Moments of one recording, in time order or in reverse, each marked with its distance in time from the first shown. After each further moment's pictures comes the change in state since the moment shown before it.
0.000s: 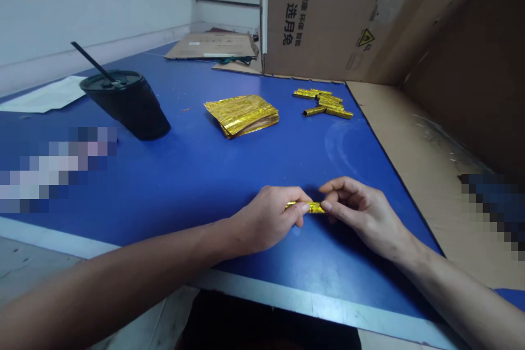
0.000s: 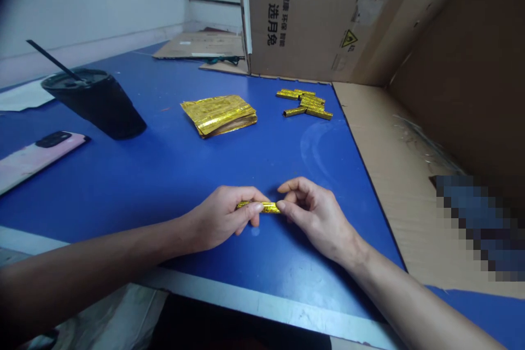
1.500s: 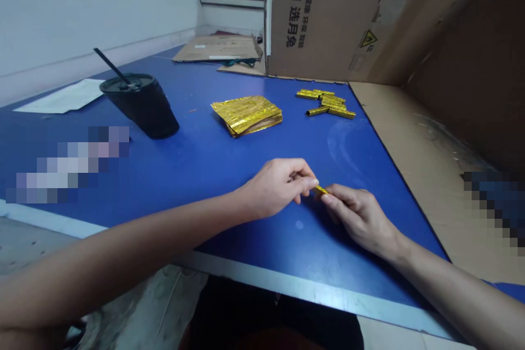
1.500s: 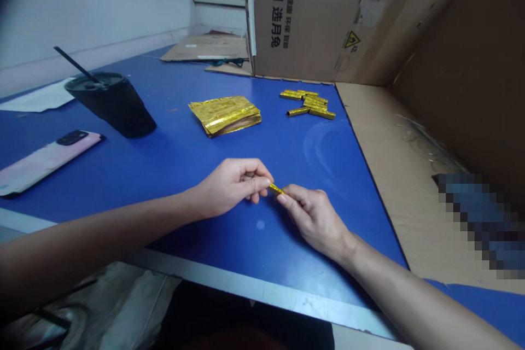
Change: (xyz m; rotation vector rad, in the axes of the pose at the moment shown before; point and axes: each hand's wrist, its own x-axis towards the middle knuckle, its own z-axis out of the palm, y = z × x) left_hand 0.019 0.003 -0.014 -0.254 0.077 0.082; right_hand 0.000 0.008 0.006 -0.290 -0.068 -0.238
